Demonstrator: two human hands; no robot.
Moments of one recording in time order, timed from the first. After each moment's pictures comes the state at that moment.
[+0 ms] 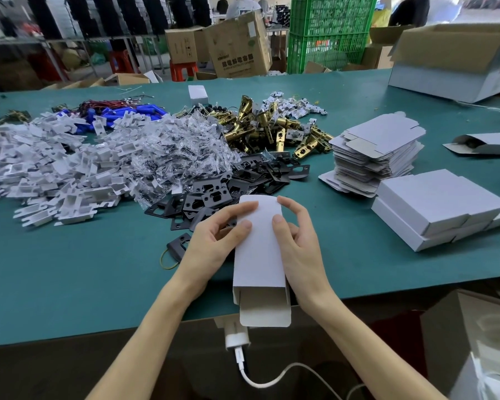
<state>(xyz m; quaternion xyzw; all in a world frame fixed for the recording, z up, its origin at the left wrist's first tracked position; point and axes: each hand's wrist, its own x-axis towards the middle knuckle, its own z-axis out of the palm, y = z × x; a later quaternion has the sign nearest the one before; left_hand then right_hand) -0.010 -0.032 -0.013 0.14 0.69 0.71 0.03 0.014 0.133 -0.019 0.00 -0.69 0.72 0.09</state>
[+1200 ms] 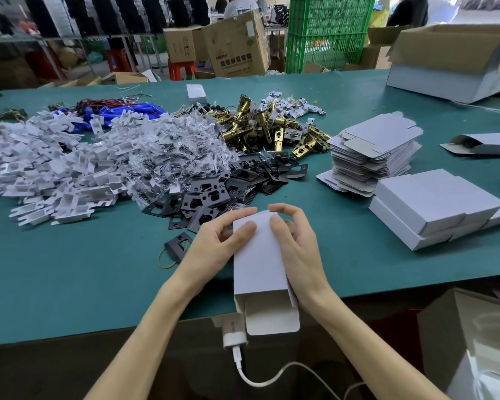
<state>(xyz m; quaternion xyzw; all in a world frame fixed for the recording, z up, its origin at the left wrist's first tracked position) -0.015 -0.028 -0.017 0.12 0.72 0.68 0.05 0.016 0.134 -0.014 0.00 -0.68 0.73 0.08</state>
